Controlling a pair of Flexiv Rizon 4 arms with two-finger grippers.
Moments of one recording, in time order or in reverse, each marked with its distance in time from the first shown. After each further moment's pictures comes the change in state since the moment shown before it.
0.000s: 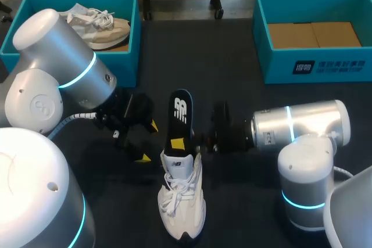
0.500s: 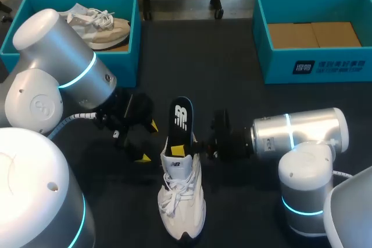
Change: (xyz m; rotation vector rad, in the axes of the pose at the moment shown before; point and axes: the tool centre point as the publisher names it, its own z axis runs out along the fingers) left arm 0.000 0.000 0.000 0.000 0.000 0.000; right arm 0.001 -0.015 0.003 -0.002 0.025 0.042
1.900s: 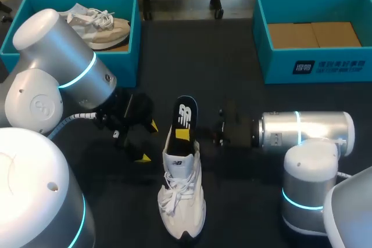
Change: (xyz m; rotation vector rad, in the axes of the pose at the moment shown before) left arm 0.000 0.000 0.000 0.000 0.000 0.000; right arm -0.003 0.041 -0.017 -0.157 0.039 -0.013
